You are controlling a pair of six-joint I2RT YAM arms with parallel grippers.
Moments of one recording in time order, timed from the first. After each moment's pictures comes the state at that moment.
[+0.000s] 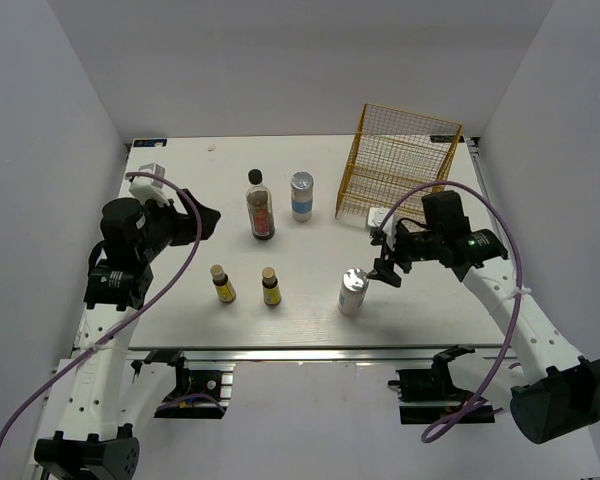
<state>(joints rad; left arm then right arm) -0.07 0.81 0.99 -0.48 0.29 -0.36 0.34 1.07 1.01 -0.79 -0.76 -0.86</state>
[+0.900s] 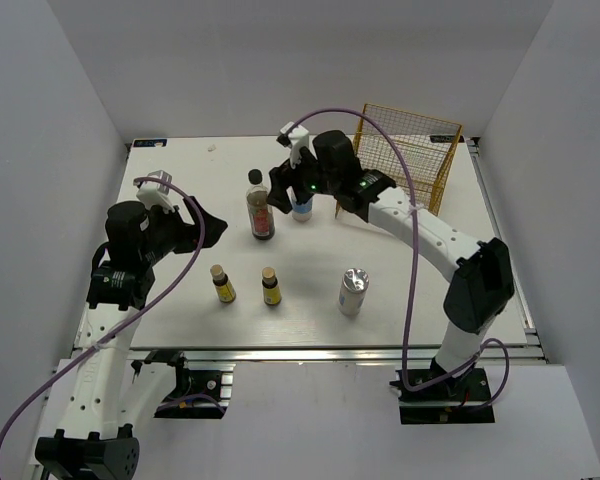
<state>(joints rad) -0.07 0.82 0.96 -0.53 0.36 -0.38 0.73 1.74 1.61 -0.29 -0.31 -0.01</state>
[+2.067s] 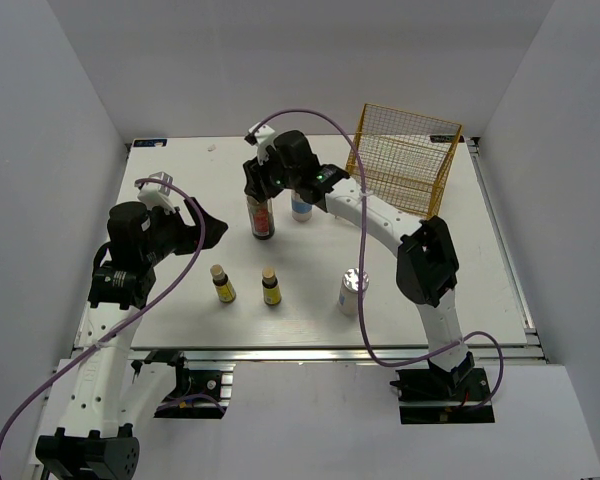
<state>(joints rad) -0.07 0.81 0.94 -0.53 0.36 -0.39 0.78 2.11 1.94 -0.27 -0.22 0.01</state>
